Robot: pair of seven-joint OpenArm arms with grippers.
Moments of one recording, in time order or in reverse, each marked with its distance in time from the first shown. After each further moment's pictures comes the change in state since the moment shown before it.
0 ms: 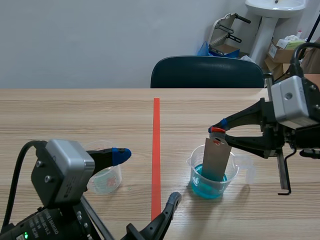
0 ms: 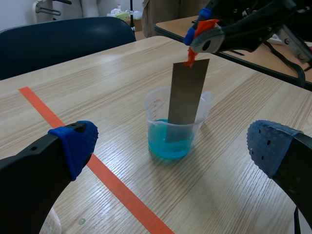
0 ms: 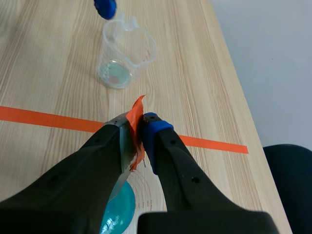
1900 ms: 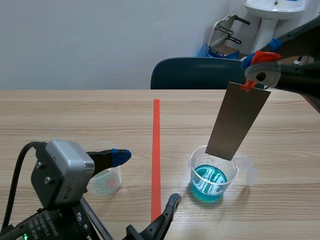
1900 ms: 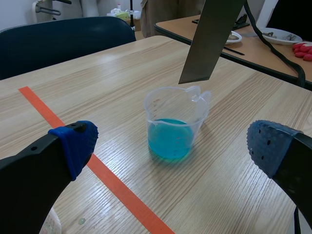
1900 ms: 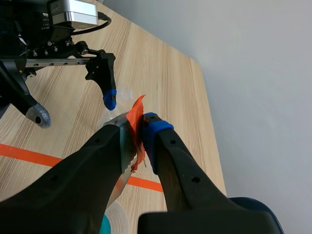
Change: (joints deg) left arm 0.0 0.0 0.0 0.0 0.0 0.0 0.0; right arm -4.7 25.2 6.3 21.7 25.9 0.0 0.0
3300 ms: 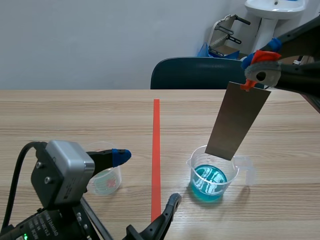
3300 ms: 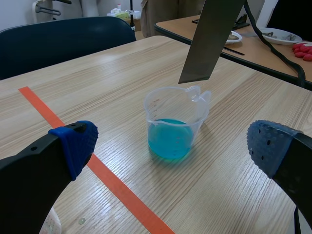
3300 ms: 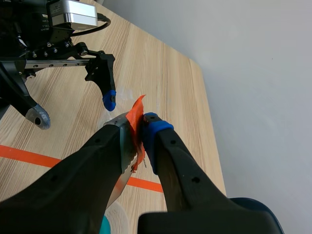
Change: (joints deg) left arm 0.0 0.0 0.0 0.0 0.0 0.0 0.0; right arm 0.0 0.0 0.0 0.0 0.3 0.0 0.0
